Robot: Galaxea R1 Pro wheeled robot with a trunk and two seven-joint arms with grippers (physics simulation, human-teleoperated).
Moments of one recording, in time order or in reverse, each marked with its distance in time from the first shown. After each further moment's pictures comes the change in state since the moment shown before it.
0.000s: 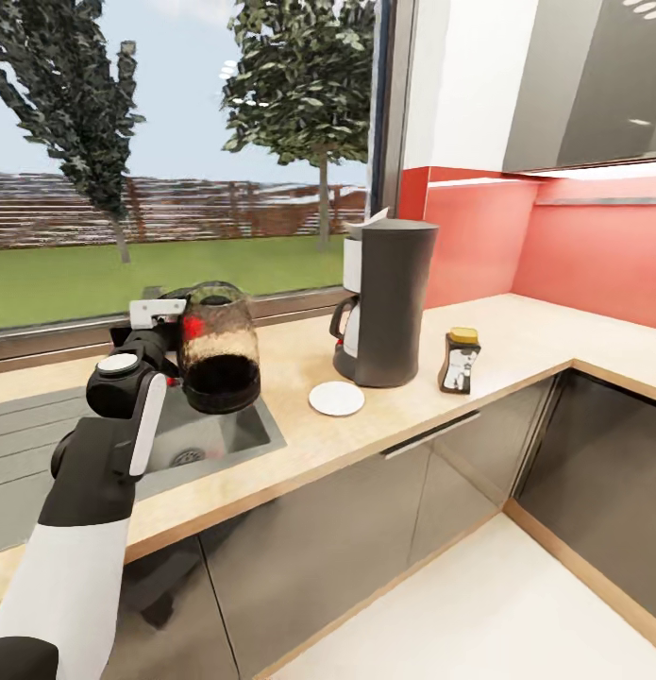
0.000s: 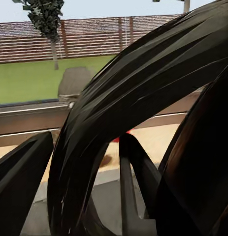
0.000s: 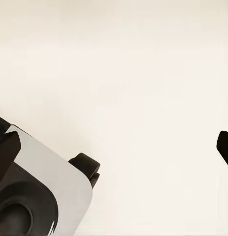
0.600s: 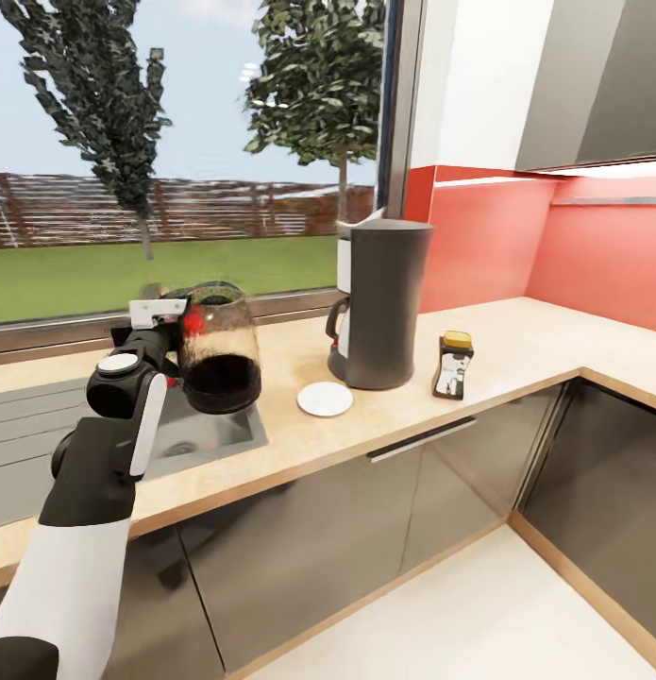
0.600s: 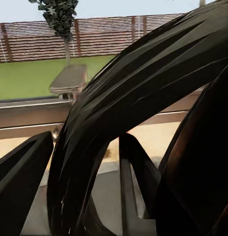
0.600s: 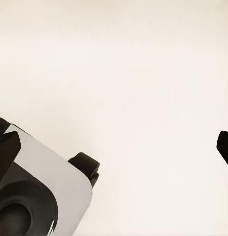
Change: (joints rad) left arm 0.000 -0.002 0.000 0.000 0.000 0.000 0.000; right arm 0.000 0.000 0.000 0.001 0.001 0.000 -0.001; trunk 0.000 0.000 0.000
